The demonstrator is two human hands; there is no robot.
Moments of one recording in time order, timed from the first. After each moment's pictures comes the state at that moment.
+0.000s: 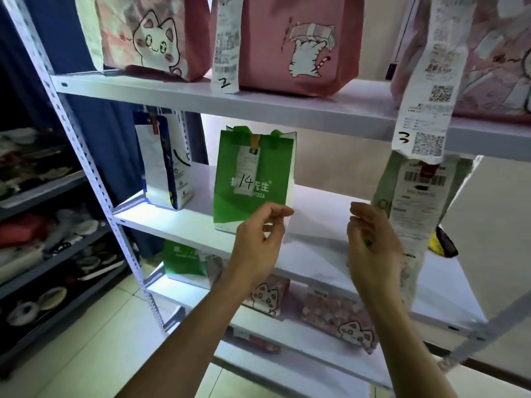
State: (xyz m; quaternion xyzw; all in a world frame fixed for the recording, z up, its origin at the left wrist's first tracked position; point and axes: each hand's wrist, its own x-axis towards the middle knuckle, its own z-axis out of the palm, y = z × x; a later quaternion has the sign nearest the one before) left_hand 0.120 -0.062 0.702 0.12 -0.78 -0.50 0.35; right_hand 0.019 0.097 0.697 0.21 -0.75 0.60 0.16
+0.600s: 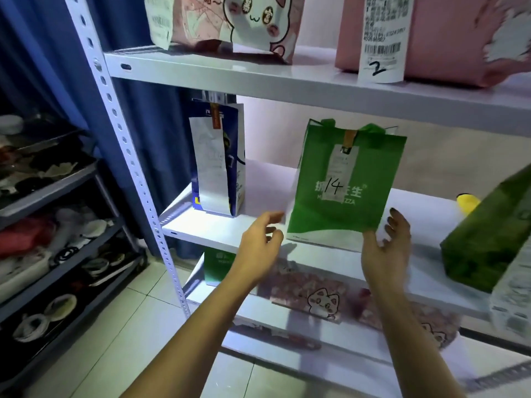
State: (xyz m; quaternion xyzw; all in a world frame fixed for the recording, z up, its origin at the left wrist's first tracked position) left_hand 0.163 -0.303 0.639 0.17 -0.80 -0.53 0.22; right_hand 0.043 -0.110 0.630 0.04 -0.79 0.60 0.12
